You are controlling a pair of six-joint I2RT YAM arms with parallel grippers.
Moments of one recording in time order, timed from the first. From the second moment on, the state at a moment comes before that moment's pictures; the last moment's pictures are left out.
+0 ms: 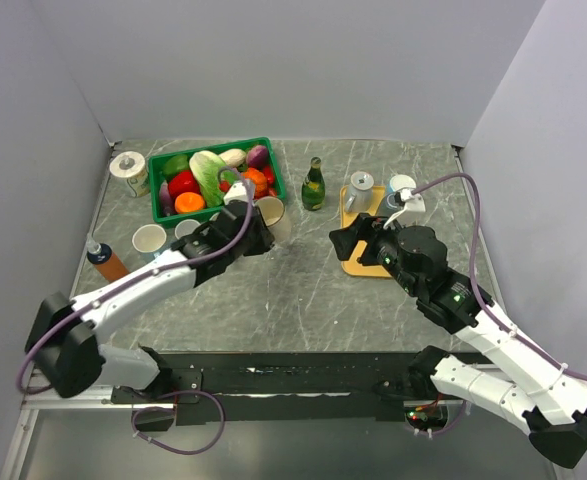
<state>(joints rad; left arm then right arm) -0.74 1.30 0.99 -0.25 -0.24 -0.72 0.73 0.79 0.88 -0.35 0.27 0.57</state>
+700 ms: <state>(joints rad) -0.75 1.63 1.05 -0.10 -0.50 -0.56 0.73 0.71 0.86 -0.38 0.30 0.50</state>
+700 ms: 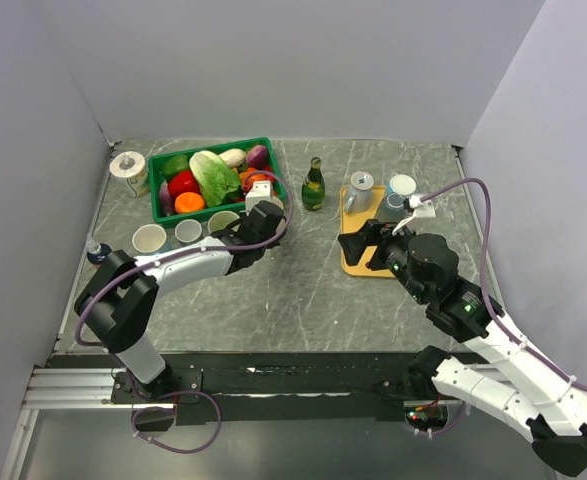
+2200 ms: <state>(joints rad) -0.75 1.58 0.85 0.18 -0.50 -0.54 0.73 0.78 0.85 -0.51 0.42 0.55</state>
